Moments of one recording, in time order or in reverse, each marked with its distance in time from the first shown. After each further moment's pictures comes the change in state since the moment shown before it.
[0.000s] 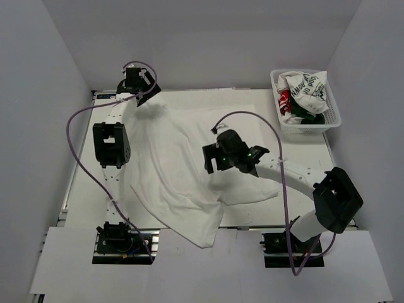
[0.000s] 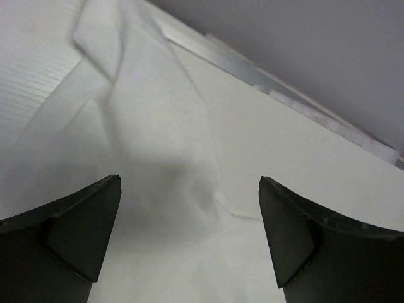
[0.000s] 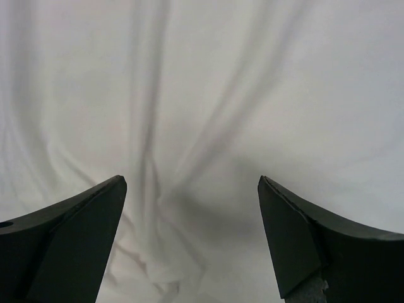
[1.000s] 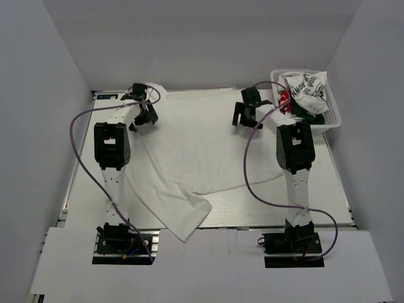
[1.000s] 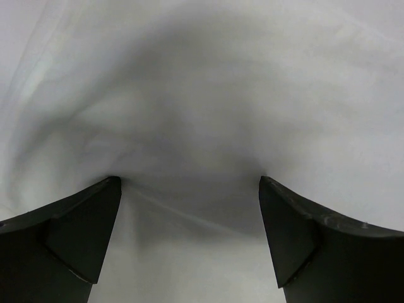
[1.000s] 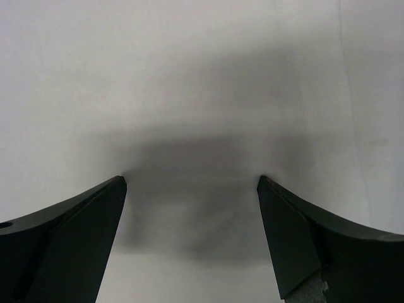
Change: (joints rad) left arm -0.030 -0.166 -0.343 -0.290 -0.234 0.113; right arm -0.547 0.755 0.753 -0.192 0.141 0.039
